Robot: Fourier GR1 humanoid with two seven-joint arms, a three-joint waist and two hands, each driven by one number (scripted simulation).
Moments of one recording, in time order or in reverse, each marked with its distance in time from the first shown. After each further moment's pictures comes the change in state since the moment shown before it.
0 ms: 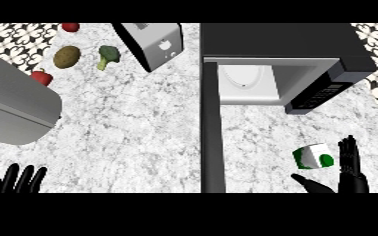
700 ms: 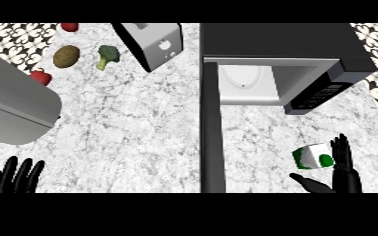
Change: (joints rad) left arm -0.054 0.010 0.047 0.039 0.026 -0.006 0.012; right arm -0.171 -0.059 -0.041 0.378 -0.018 0.106 -0.148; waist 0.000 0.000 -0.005
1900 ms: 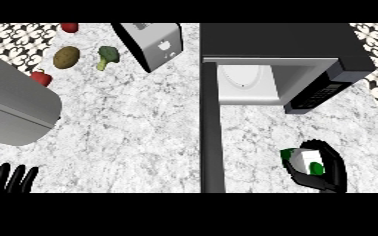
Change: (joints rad) left arm 0.034 0.002 0.030 -0.007 0.022 -0.031 -0.011; right arm -0.039 0.053 0.047 -0.066 -0.091 0.221 0.038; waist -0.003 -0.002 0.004
